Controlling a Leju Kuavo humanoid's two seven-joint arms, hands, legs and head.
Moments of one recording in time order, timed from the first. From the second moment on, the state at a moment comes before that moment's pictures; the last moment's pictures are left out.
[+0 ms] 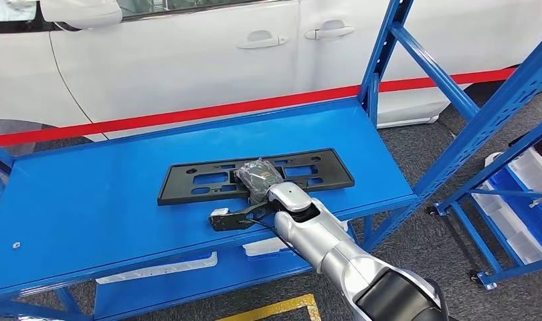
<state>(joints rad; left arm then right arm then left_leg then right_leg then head) 0.00 -0.09 0.53 -0.18 -0.75 -0.18 0.10 -0.72 0.15 0.78 -0.55 0.92 -0.03 -0.09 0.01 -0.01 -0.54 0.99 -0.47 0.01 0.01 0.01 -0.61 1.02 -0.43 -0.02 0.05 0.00</state>
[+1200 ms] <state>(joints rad) 0.00 -0.09 0.56 -0.18 -0.84 -0.14 0.16 -0.50 0.00 0.74 -1.29 1.17 -0.45 -0.18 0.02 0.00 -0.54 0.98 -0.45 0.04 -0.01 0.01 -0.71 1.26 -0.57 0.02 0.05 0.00</state>
